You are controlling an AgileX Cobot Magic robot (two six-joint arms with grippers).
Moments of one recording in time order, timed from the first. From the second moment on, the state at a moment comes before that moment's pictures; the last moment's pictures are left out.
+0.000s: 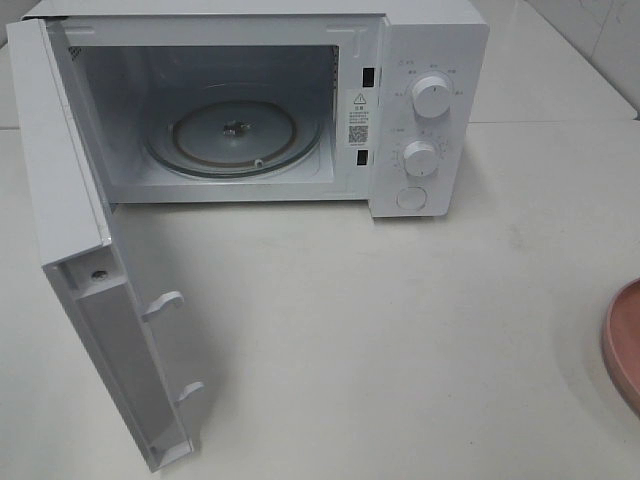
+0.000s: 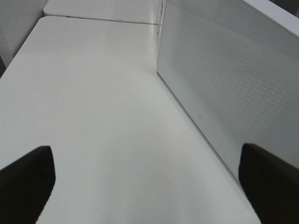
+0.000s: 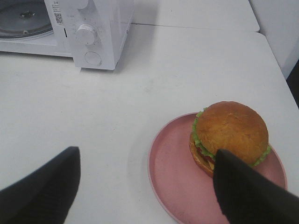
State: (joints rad) left arm 0.02 0.01 -0.52 -0.09 1.07 0.00; right arm 0.14 0.00 -0.50 -0.07 1.00 0.08
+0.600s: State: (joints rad) left arm 0.02 0.27 -0.54 -0.12 0.85 0.00; right arm 0.14 0.00 -0.50 -0.07 1.00 0.08
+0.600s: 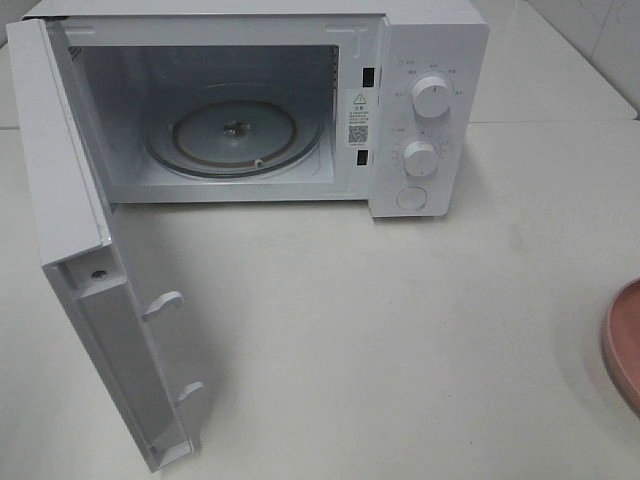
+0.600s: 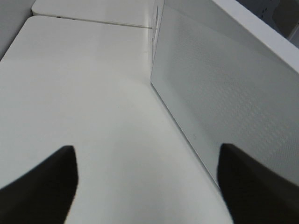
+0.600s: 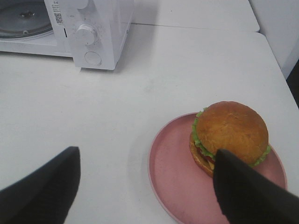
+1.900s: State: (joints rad) left arm 0.02 1.06 -0.22 0.35 -0.56 -0.21; right arm 0.14 0.00 -0.50 -0.07 1.00 0.08
